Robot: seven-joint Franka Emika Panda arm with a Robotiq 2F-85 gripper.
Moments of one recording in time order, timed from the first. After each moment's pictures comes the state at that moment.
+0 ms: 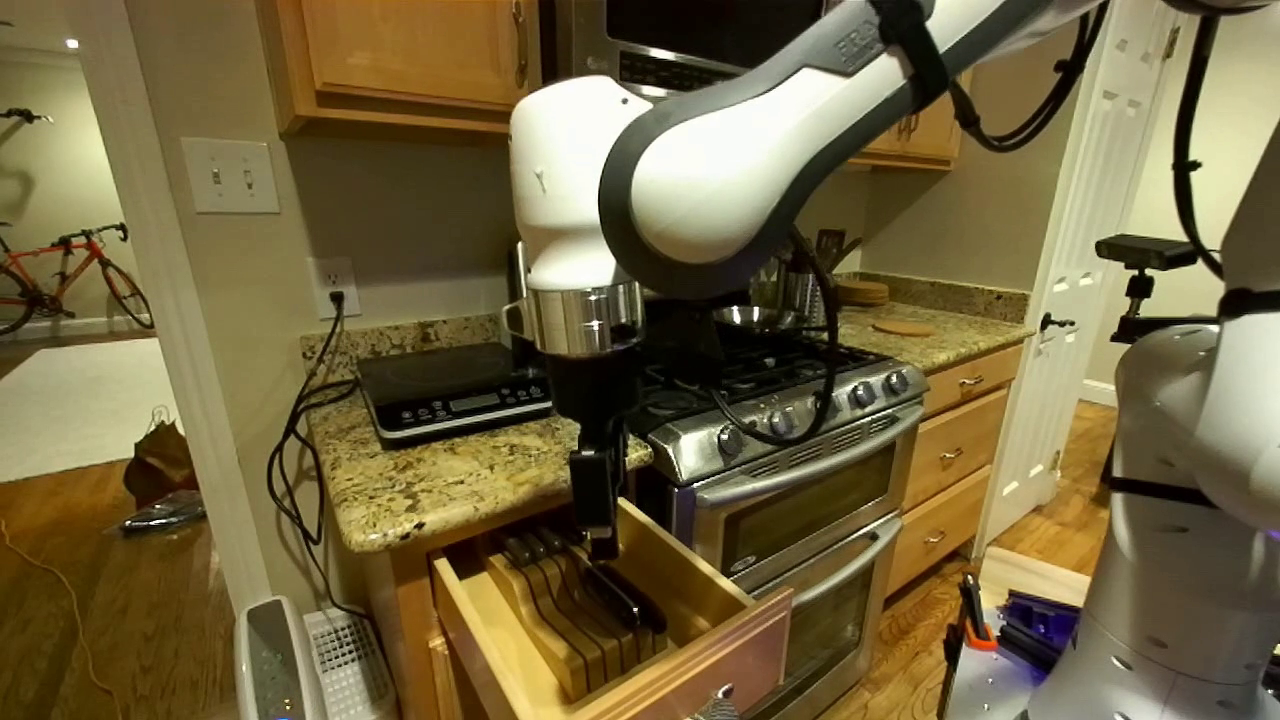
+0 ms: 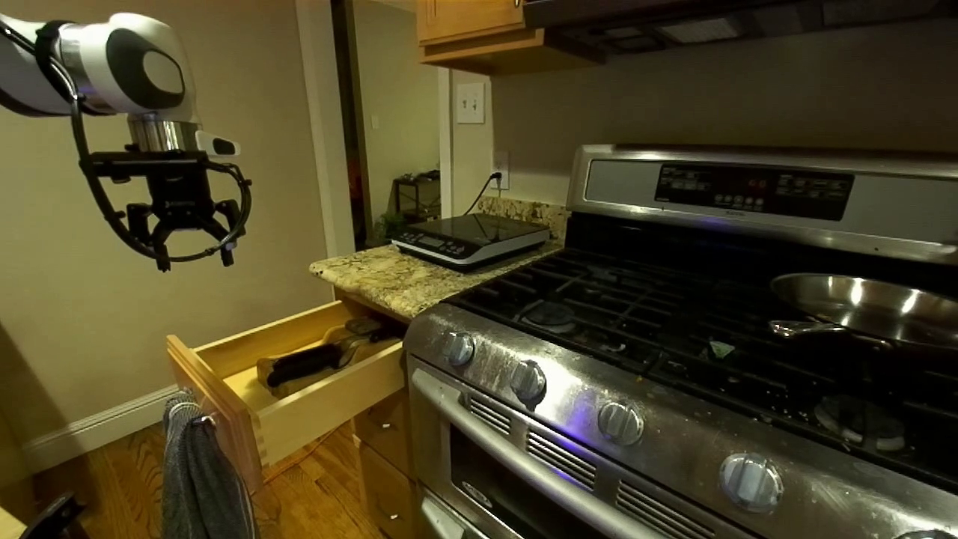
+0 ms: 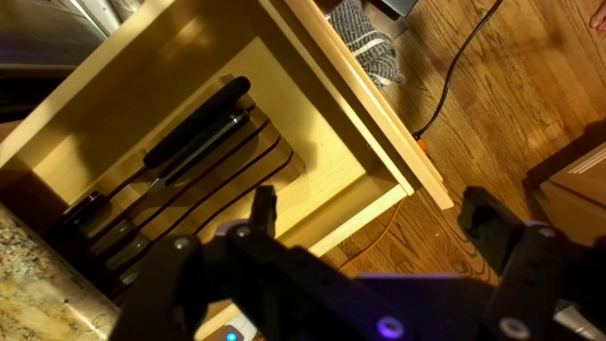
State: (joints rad) arm 0.24 -0.10 0.30 -2.32 0.00 2.16 -0.06
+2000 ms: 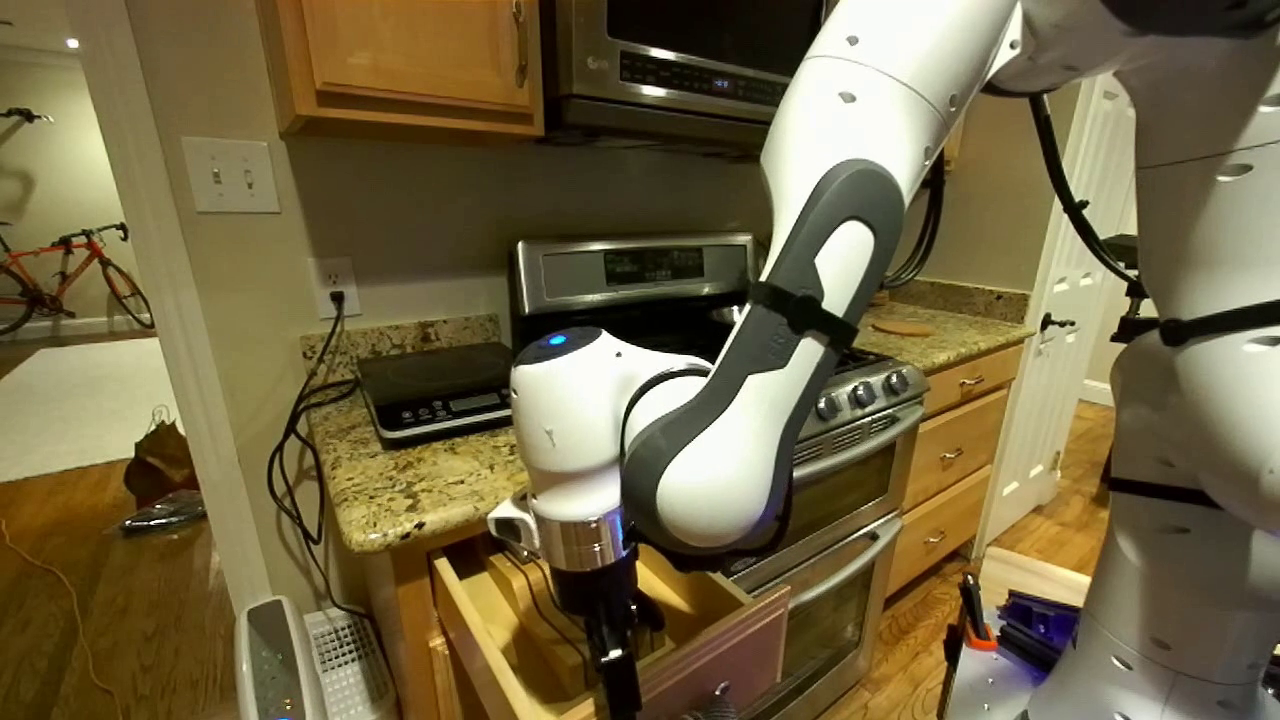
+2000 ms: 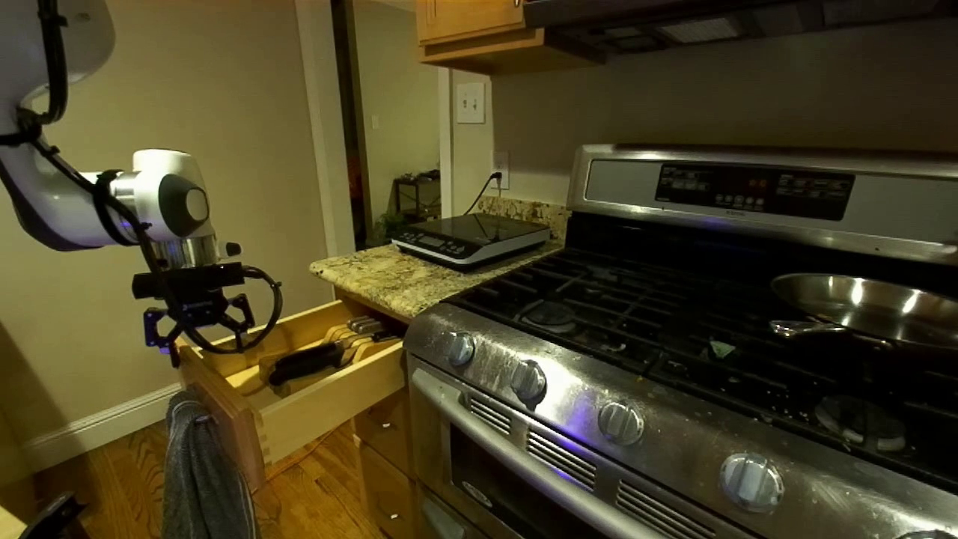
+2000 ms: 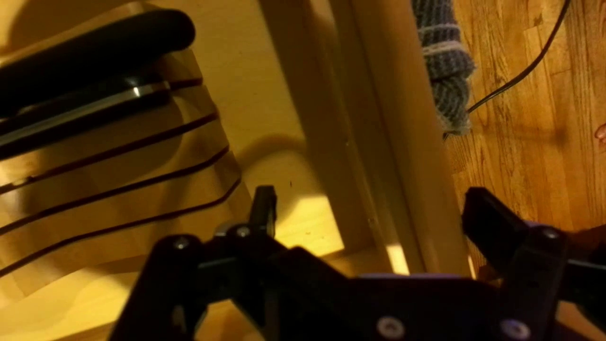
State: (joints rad) arm 0.27 0.27 0.28 -2.39 -0.20 2.56 -0.23
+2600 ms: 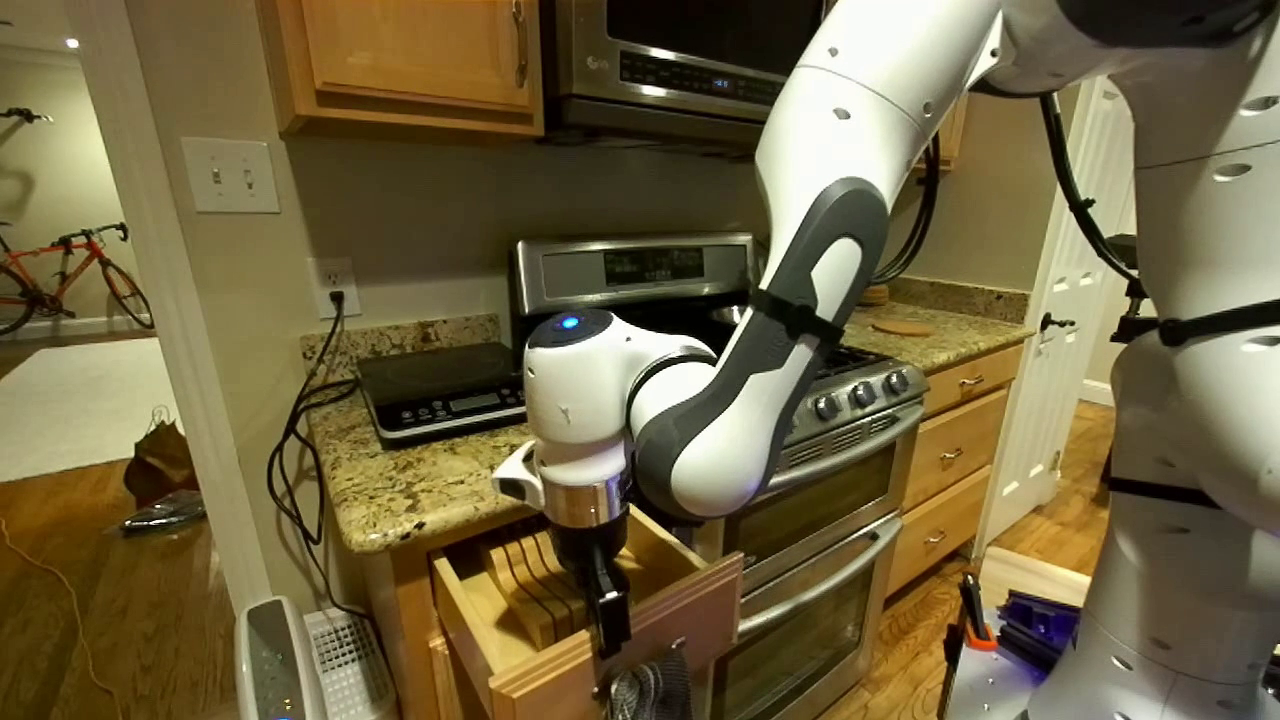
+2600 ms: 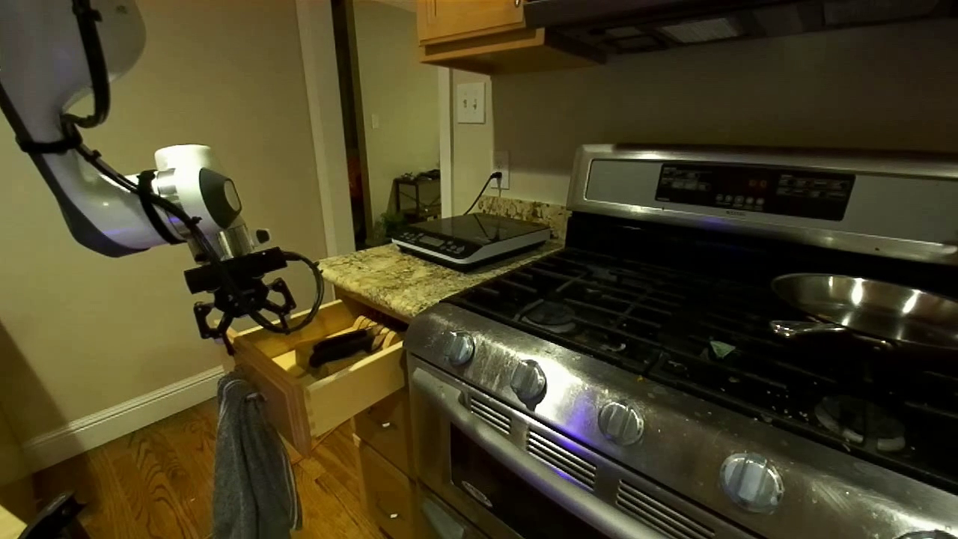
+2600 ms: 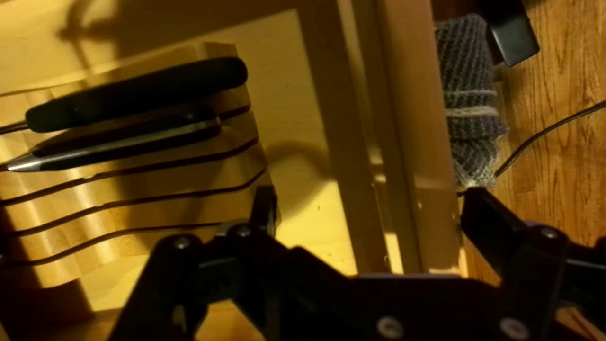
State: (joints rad) arm 0.27 0.27 0.18 -2.36 -0.43 2.62 -0.22
